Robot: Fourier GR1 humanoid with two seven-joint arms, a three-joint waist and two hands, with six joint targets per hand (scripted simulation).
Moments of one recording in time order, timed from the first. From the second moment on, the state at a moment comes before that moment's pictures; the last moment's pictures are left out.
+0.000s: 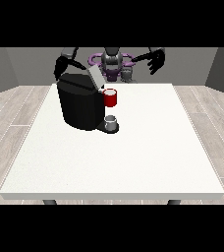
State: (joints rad) left arm -0.74 0.09 0.38 -0.62 -0.47 -0.27 -0.35; right arm -0.16 -0.09 -0.12 -1.20 0.11 -0.15 -0.05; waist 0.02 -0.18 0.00
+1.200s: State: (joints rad) left arm -0.44 0.00 0.22 -0.94 -0.23 -0.31 -0.23; right arm -0.43 -0.19 -0.19 -1.19 -0.01 -0.01 0.10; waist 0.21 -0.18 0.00
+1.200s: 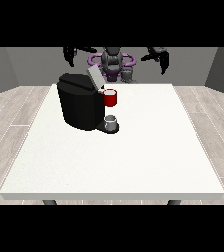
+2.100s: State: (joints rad) left arm -0.28 0.02 0.13 -1.33 -0.14 -0.27 -0.10; right arm -0.60 -0.17 -0.16 -1.05 -0.04 0.01 0.10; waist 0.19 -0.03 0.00
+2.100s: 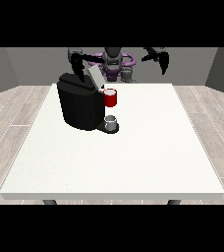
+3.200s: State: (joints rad) left arm -0.25 0.09 0.14 -1.42 -0.11 -0.26 -0.08; right arm -0.80 -0.19 -0.11 -0.98 0.05 -0.02 0.14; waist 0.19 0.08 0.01
